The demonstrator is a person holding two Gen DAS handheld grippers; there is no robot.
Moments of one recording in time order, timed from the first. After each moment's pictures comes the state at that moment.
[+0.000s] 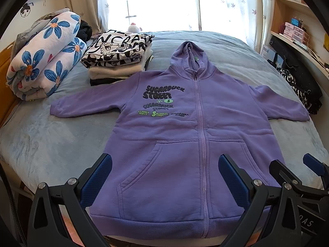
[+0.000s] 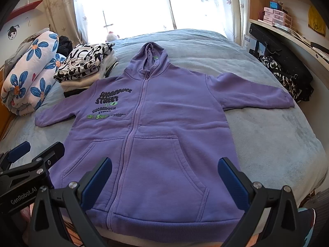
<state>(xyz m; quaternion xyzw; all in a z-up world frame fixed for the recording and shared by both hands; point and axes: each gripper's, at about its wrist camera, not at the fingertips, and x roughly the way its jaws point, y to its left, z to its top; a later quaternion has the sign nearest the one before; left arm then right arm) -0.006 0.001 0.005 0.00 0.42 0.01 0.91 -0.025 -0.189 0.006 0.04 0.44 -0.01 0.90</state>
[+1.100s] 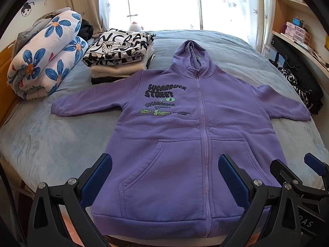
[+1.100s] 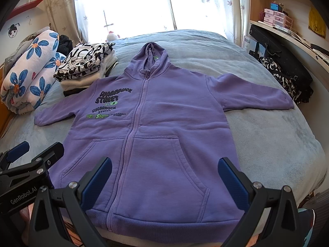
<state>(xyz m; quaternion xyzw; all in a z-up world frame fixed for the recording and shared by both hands) -0.009 0.005 0.006 0.00 0.42 0.01 0.91 -0.024 -0.186 0.005 0.04 0.44 -0.01 0.90</state>
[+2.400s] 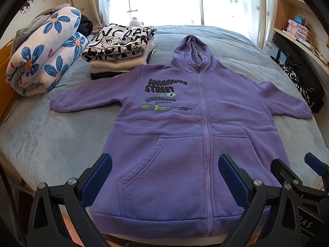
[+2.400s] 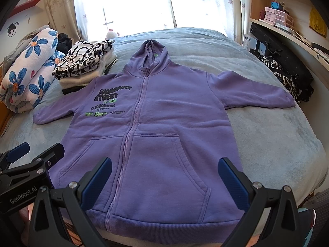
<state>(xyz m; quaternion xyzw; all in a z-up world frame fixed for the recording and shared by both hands) -0.010 0.010 -0.003 0.00 0.44 0.02 0.90 -0.022 -0.184 0.000 0.04 0.44 -0.01 0.90</state>
